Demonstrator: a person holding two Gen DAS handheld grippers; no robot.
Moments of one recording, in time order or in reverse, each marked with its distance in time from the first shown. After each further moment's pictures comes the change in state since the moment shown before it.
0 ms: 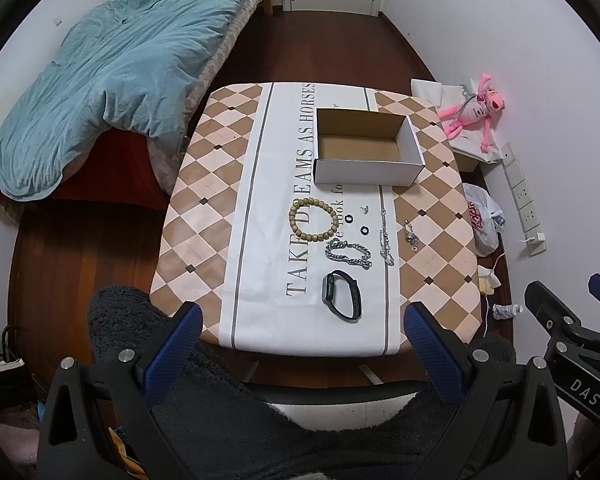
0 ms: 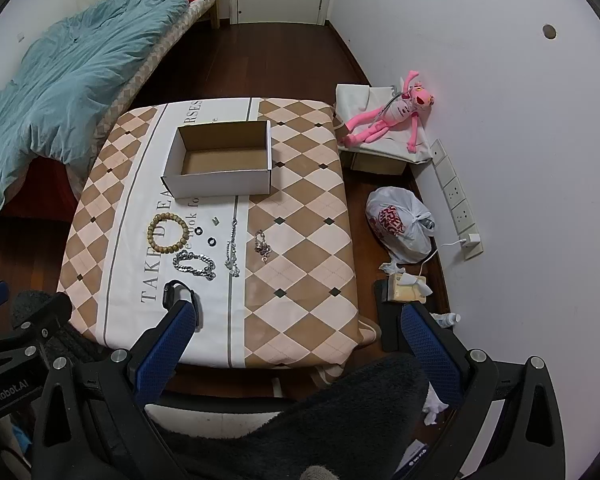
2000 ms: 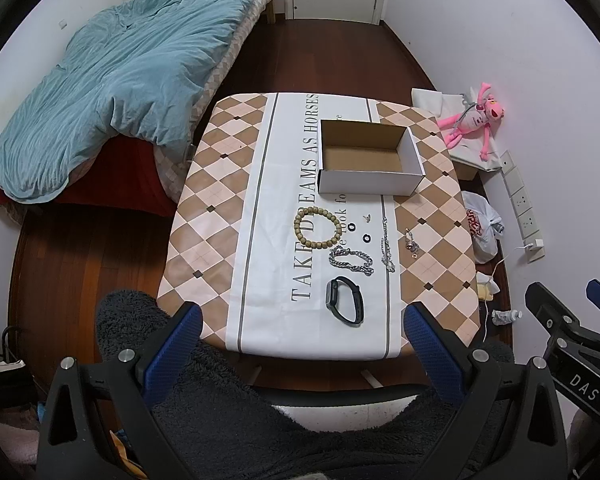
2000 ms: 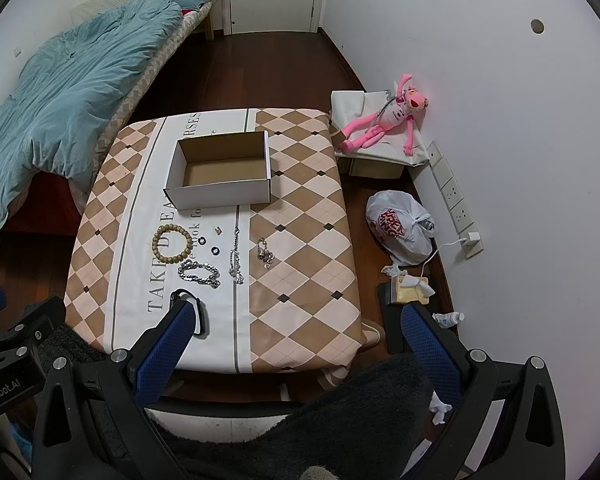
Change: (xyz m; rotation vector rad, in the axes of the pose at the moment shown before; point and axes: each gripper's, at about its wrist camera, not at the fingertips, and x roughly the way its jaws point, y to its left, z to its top) left arm -0.011 0.006 0.001 -0.005 -0.022 0.007; right arm -0.010 -0.003 0.003 0.031 -0.021 0.016
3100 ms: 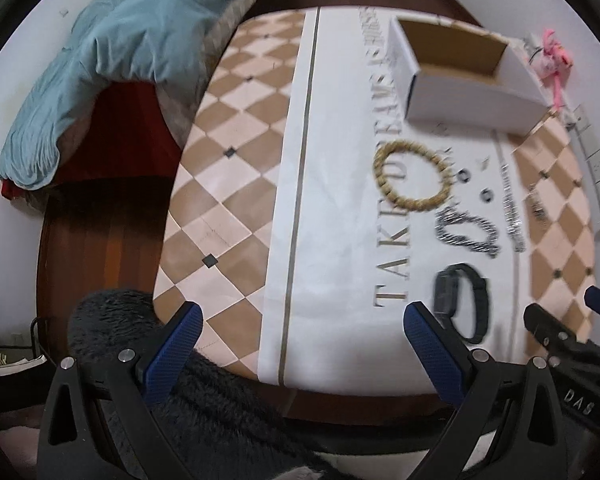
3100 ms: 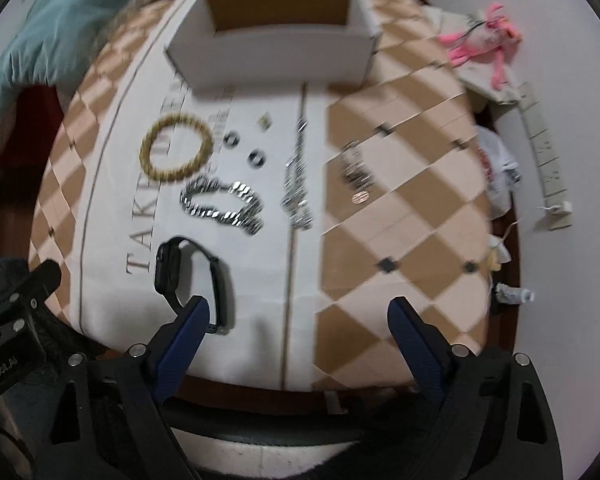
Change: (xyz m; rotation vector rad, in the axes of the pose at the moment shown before) left arm 0.171 0.038 -0.010 0.019 0.159 0.180; right arm 0.207 0.084 -0.034 -0.108 0.299 0.127
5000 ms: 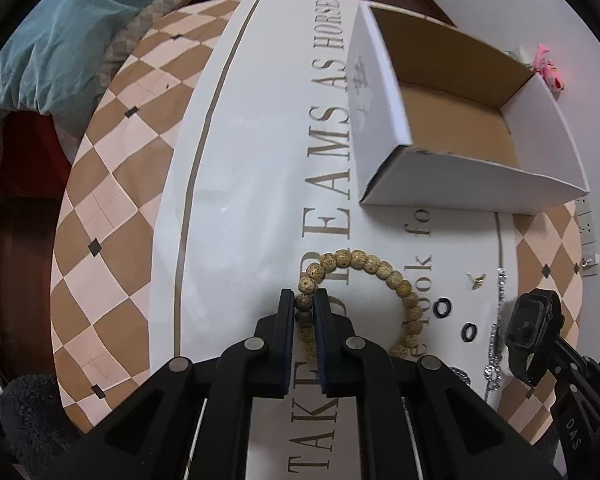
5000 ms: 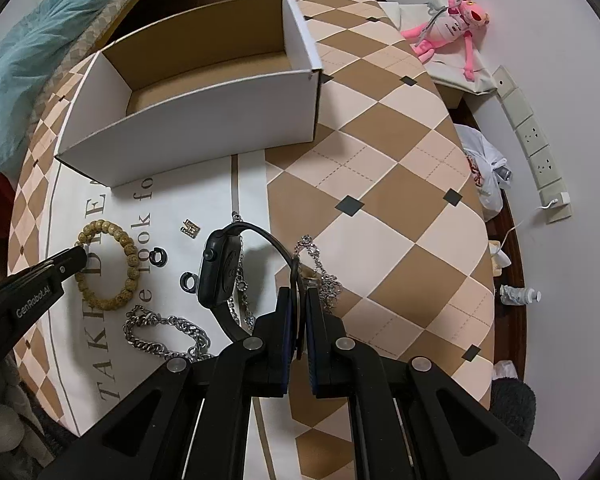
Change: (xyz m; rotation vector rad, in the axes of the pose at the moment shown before) left arm 0.075 -0.038 0.088 -0.016 0.000 -0.216; right arm 0.033 -0.054 0.066 0.181 -0.063 -0.023
